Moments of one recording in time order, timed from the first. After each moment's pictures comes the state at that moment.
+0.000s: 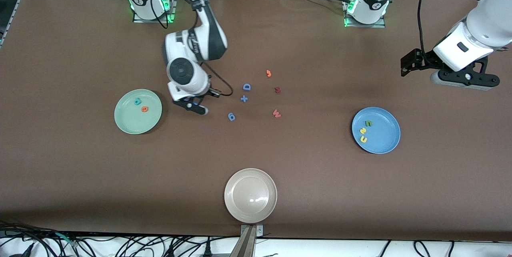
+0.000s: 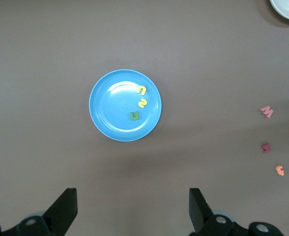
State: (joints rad) left arm -0.02 0.01 -0.10 -1.68 -0.01 1.64 0.00; right arm 1.17 0.55 -0.73 -1.85 0.51 1.97 0.55
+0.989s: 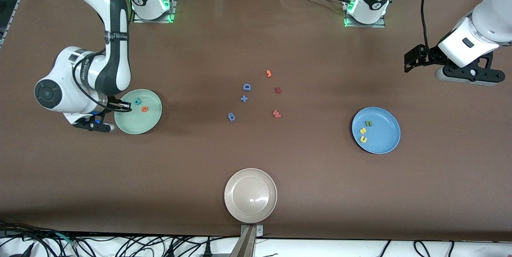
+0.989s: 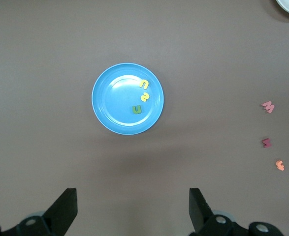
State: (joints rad) left arm -0.02 0.00 -0.09 -1.68 -0.01 1.61 0.00; right arm 0.92 0.65 -1.00 -1.88 0.51 1.94 -0.18
